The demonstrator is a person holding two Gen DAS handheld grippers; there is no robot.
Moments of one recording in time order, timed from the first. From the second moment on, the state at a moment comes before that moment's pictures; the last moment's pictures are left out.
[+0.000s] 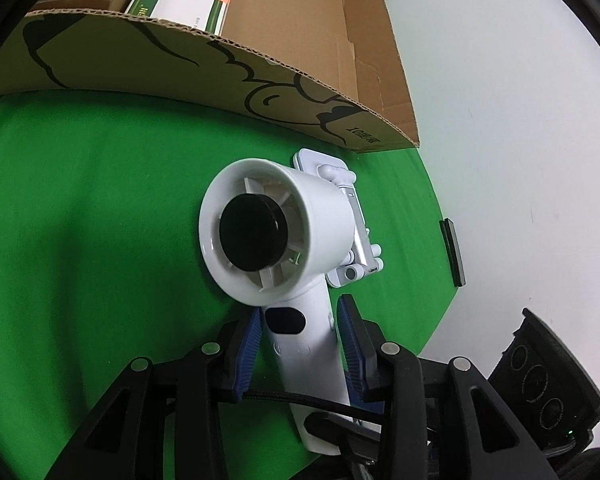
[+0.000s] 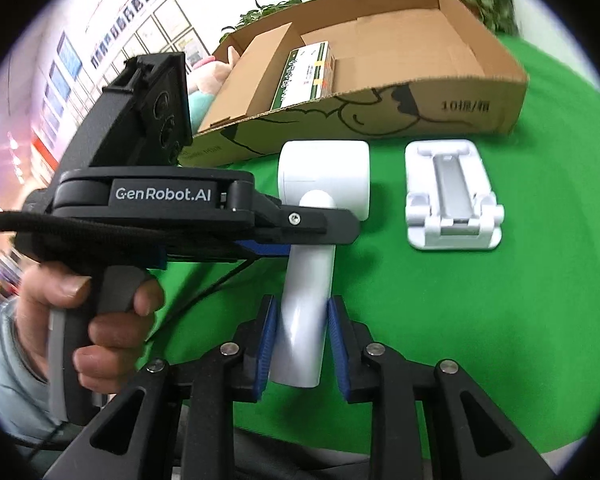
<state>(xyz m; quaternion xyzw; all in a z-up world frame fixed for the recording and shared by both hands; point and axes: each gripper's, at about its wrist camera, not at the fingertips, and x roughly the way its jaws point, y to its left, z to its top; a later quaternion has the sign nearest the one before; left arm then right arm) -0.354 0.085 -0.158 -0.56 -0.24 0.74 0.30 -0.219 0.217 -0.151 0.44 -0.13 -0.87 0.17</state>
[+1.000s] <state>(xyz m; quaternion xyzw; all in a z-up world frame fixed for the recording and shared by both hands) -0.399 0.103 0.085 -0.38 -0.11 0.86 0.32 -0.320 0.224 -0.052 0.27 -0.03 -0.95 0.14</state>
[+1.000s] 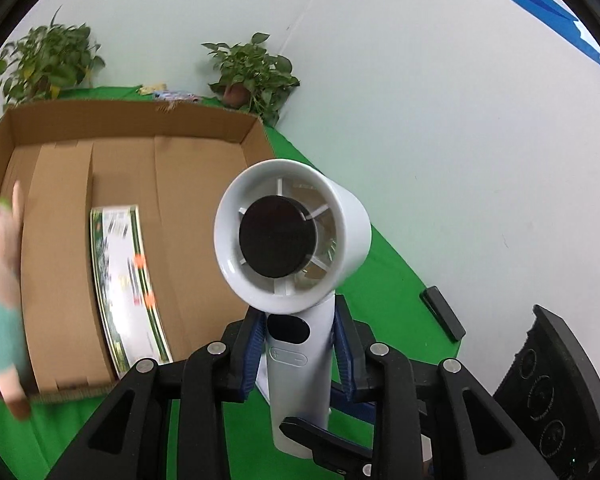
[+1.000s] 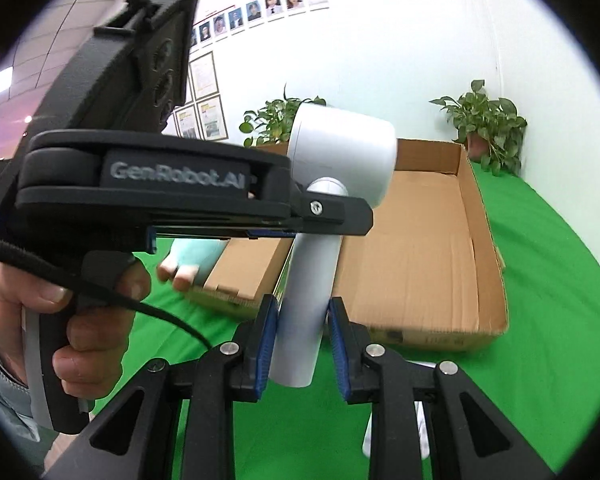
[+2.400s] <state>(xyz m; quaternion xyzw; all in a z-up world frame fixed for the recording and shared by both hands) -0.548 0.094 -0.106 -0.51 -0.10 0.82 0.24 -0.438 0.244 -0.141 0.43 -0.08 -0.89 0.13</state>
